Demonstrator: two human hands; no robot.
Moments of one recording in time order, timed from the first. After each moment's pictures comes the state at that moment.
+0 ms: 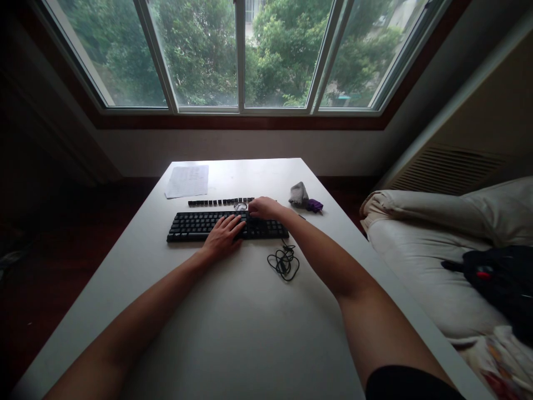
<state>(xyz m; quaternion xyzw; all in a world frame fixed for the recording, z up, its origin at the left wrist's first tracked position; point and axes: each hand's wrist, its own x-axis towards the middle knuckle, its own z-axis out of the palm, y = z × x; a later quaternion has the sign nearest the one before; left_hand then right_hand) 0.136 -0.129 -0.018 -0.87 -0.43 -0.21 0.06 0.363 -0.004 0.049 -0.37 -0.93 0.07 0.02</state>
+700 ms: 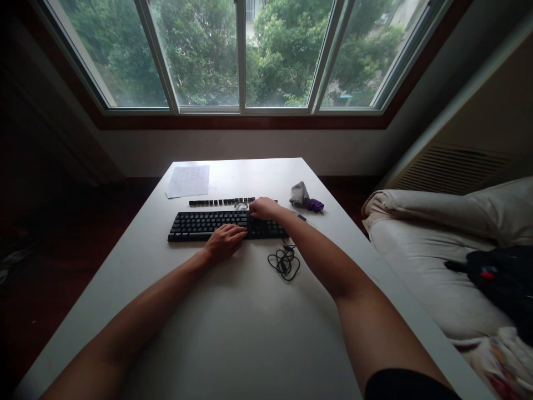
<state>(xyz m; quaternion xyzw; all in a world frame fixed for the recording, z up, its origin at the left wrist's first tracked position) 0.137 -0.137 -0.011 -0.92 -0.31 -0.25 0.07 0.355 -0.020 0.064 -0.42 -0.91 0.03 -0.05</state>
